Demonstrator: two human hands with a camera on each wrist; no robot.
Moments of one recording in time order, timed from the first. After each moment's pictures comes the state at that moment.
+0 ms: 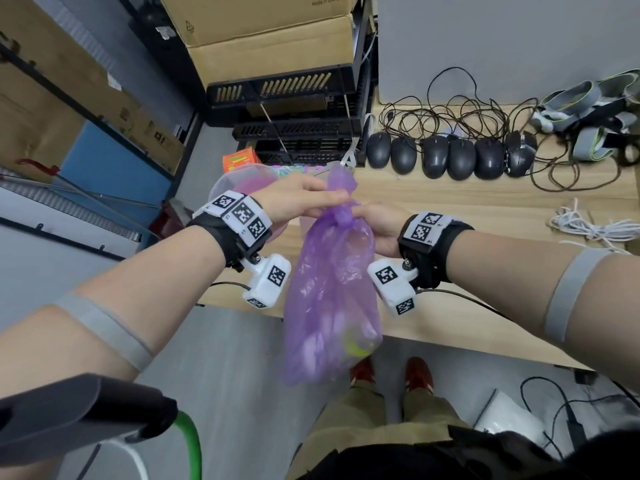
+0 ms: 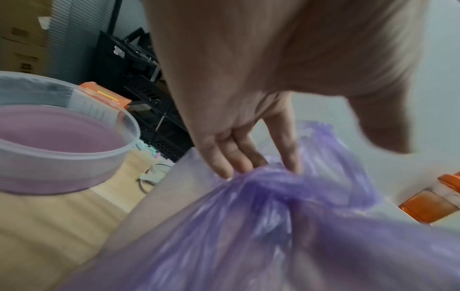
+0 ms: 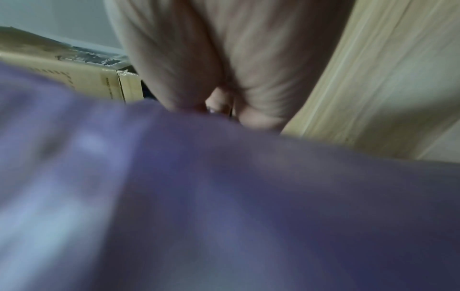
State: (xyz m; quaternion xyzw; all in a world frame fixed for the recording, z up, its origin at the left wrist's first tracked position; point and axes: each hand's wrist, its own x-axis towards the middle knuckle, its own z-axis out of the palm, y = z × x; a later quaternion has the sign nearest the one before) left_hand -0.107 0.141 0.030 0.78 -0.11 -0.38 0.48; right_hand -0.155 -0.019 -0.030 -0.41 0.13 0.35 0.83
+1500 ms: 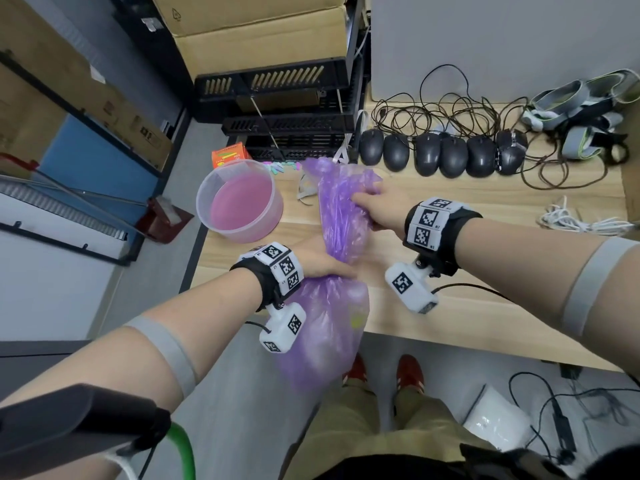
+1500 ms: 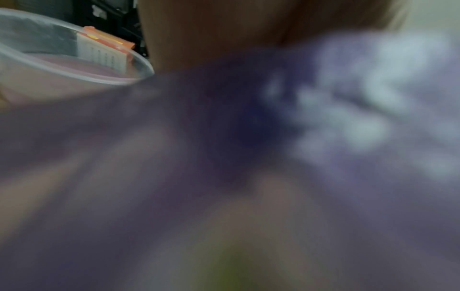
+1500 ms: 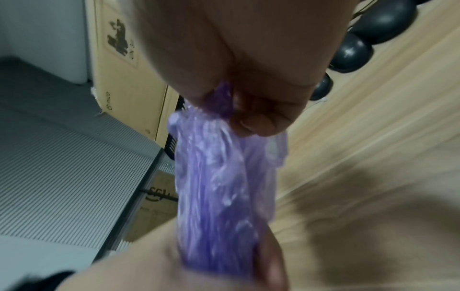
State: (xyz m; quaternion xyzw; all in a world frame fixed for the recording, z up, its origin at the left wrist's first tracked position) left_hand -0.156 0.128 -0.061 0.84 -0.12 -0.42 0.33; right_hand -0.140 -0.043 -0.045 -0.74 0.18 0.18 0.62
